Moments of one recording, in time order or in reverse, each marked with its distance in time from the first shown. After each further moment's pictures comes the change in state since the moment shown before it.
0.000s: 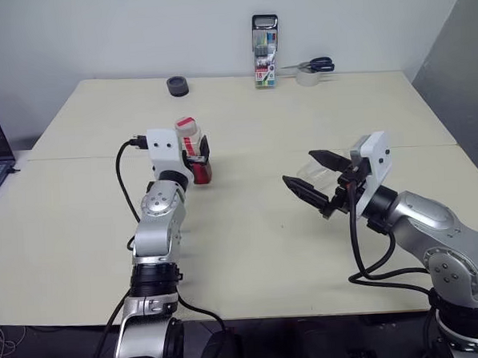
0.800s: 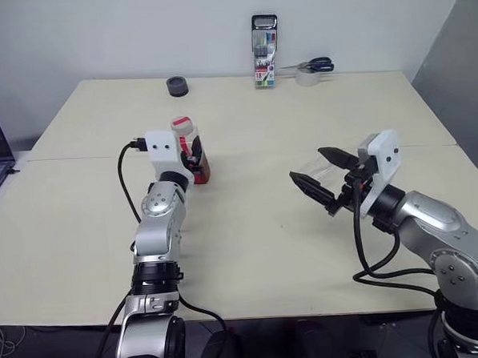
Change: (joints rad) left arm 0.000 -0.009 0.021 0.019 -0.035 -0.027 -0.012; right arm 0.015 -0.024 -0.022 -0.014 0.002 -0.009 -0.037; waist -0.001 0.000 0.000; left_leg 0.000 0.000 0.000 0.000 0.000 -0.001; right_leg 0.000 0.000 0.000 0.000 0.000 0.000
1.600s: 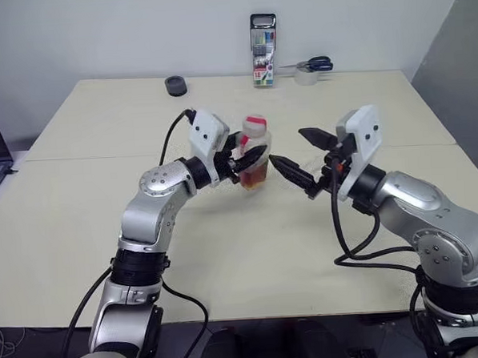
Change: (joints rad) left arm -0.090 0.182 -0.211 -0.209 -0.213 0.223 -0.641; right arm -0.202 0.075 0.087 0.042 -0.002 0.066 -0.091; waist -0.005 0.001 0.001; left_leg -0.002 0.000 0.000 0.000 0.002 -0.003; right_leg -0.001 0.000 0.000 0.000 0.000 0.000
